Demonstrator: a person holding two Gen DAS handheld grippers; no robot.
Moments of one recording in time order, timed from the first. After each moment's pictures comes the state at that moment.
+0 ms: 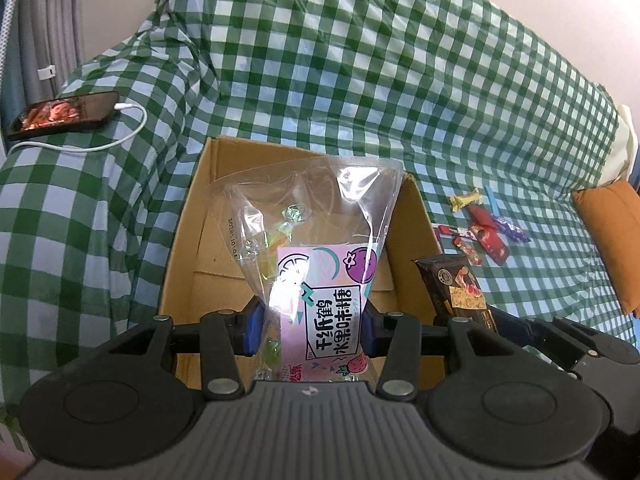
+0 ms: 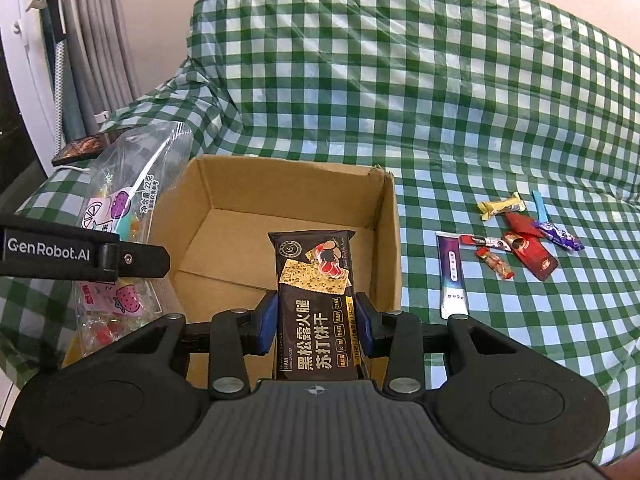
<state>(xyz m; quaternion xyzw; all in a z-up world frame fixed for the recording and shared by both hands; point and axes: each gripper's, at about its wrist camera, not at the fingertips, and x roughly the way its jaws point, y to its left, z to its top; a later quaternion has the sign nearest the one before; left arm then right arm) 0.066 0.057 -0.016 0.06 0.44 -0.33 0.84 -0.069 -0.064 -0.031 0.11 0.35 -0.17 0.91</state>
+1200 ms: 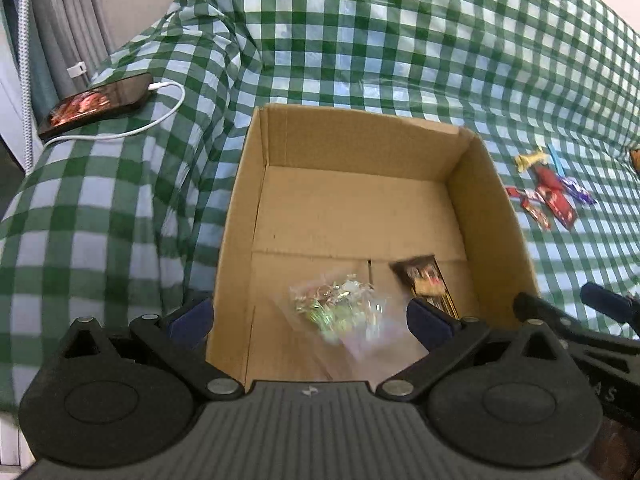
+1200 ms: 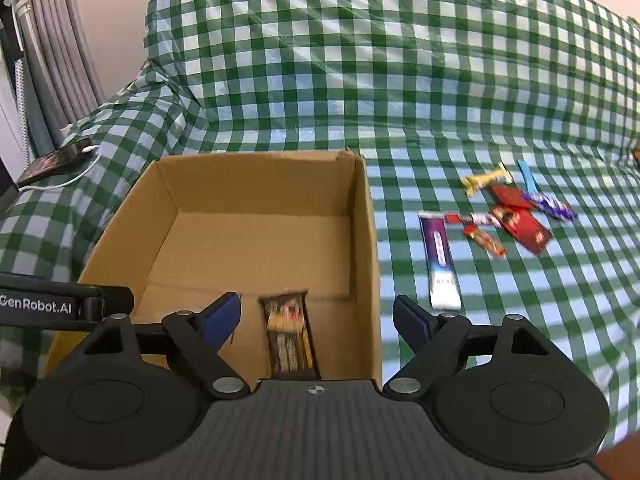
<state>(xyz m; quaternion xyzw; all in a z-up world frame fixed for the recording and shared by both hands) 0.069 0.050 -0.036 0.14 0.46 -0.25 0.84 -0.067 -0.078 -0.043 0.16 0.37 -0.21 0.89</state>
